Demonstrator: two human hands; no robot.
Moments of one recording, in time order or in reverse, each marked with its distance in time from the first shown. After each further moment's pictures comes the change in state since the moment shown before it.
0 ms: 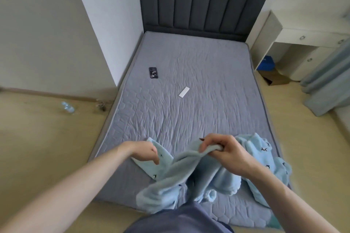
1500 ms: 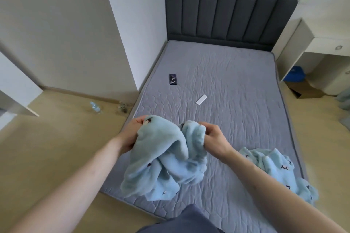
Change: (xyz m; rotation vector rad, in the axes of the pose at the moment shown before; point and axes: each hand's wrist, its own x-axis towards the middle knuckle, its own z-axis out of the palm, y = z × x) left_hand -0.095 0.024 -0.016 -1.095 0.710 0.191; right_hand 0.075 0.006 0.023 0.165 0.046 -0.013
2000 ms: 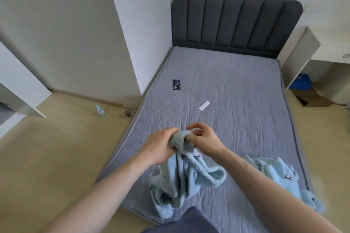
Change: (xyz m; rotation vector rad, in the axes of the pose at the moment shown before) left_hand 0.005 -0.012 0.073 0.946 0.035 0.519; right_hand 0.014 -0.012 -0.001 0.015 -0.012 0.243
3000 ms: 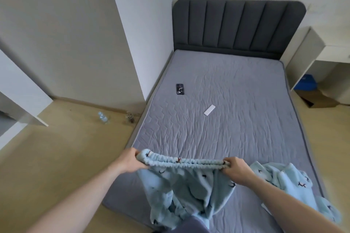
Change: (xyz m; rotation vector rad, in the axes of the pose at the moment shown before) left_hand -0.014 -0.179 -0.018 -0.125 -0.364 -0.592; right_hand 0.040 0.127 -0.038 -0.665 0.023 0.239
